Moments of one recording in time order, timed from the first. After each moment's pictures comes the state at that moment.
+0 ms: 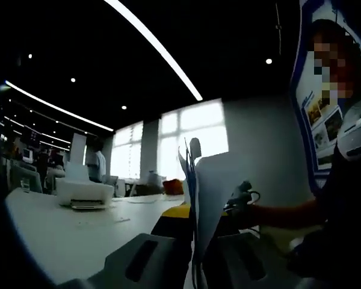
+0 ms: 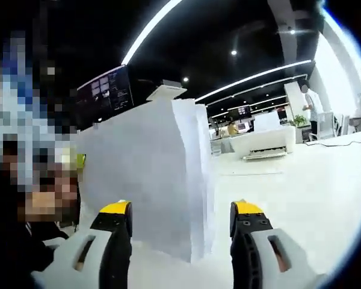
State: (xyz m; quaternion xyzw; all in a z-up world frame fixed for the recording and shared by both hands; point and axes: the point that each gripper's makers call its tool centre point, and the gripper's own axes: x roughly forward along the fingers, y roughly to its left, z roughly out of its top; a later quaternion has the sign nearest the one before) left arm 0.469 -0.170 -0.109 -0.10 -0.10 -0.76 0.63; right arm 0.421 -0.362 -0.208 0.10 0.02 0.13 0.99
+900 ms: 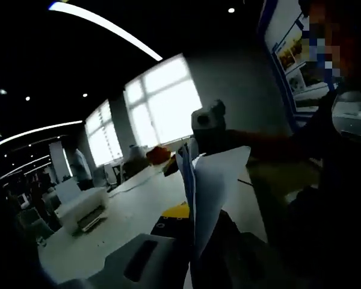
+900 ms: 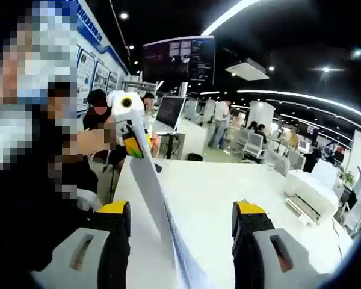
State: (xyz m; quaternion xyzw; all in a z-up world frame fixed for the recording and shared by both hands) left arm 0.449 -0.194 -0.073 0.15 -0.09 -0.80 0.57; right arm 0.439 -0.267 -0.105 -0.18 0.16 0.38 0.90
